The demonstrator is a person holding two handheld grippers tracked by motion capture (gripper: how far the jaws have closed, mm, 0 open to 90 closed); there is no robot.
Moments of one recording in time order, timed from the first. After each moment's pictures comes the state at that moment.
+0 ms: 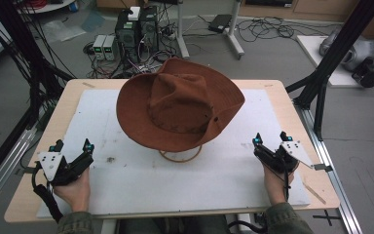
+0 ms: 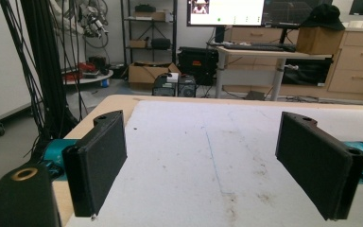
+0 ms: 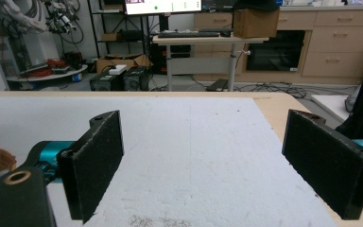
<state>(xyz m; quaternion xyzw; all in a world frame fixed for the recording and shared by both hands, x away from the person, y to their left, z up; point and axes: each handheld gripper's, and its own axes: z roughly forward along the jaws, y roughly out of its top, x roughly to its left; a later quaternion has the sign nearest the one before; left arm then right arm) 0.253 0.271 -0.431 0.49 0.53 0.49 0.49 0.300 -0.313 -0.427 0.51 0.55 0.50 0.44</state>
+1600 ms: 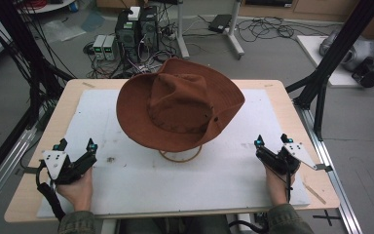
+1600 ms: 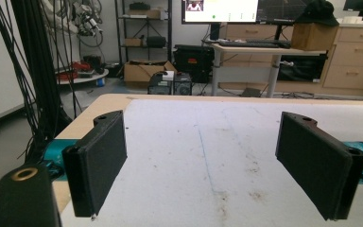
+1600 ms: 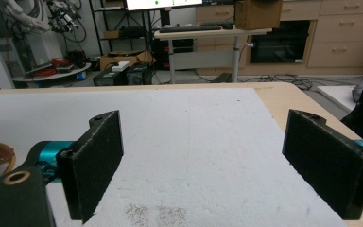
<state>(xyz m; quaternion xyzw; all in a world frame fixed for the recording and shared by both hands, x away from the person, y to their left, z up) 0.256 0.265 -0.432 0.50 0.53 0.49 0.49 0.300 -0.322 -0.435 0.52 0.55 0.50 0.42</state>
